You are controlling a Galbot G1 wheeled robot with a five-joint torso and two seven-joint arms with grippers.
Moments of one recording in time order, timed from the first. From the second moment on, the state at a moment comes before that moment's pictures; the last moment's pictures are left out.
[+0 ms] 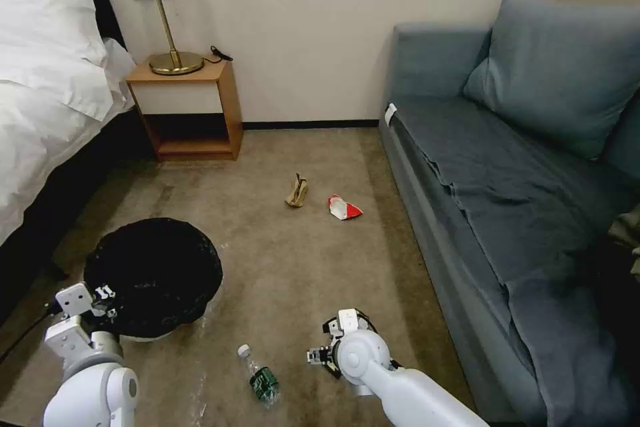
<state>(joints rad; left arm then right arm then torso) 1.45 -1.59 -0.93 -2.09 -0.19 0.36 -0.25 -0.94 1.27 -0.29 1.50 1.11 -0.74 0.75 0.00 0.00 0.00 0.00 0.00</state>
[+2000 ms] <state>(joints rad) 1.48 -1.56 -1.03 -2.12 -0.23 0.37 -0.25 -0.96 1.33 -0.16 1.24 0.71 -0.60 0.46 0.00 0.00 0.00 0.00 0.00</state>
